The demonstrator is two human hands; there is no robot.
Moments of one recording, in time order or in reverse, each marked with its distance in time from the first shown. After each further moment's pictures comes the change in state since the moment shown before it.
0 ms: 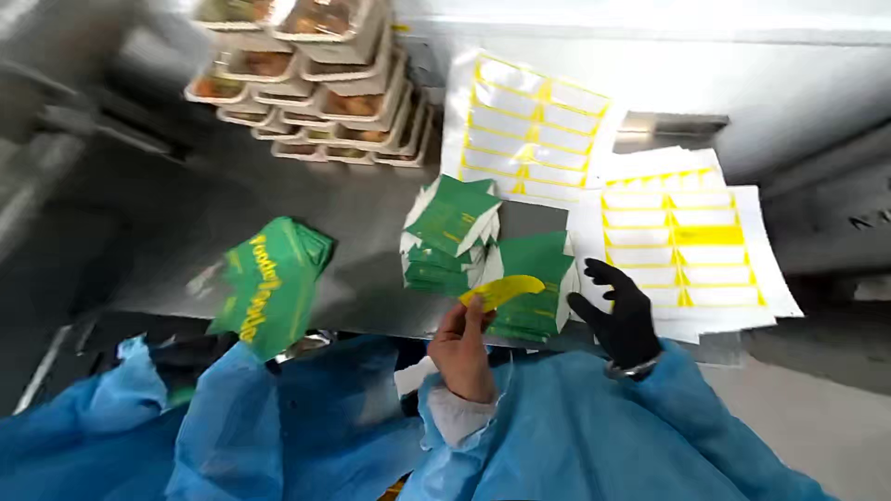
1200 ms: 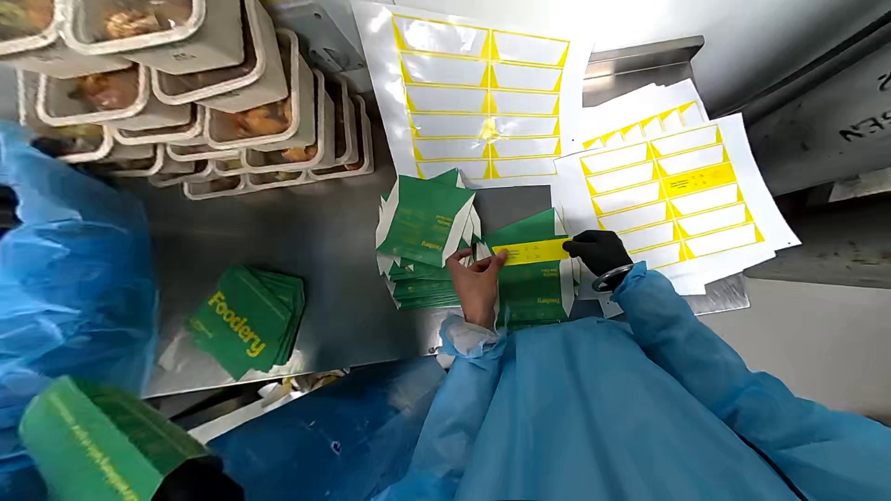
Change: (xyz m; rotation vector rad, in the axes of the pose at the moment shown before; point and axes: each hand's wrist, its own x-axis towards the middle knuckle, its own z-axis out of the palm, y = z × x) left_hand 0.113 -0.054 0.054 0.521 -0.356 -0.168; right_hand 0.090 0.059 0.038 0.029 -0.204 0.583
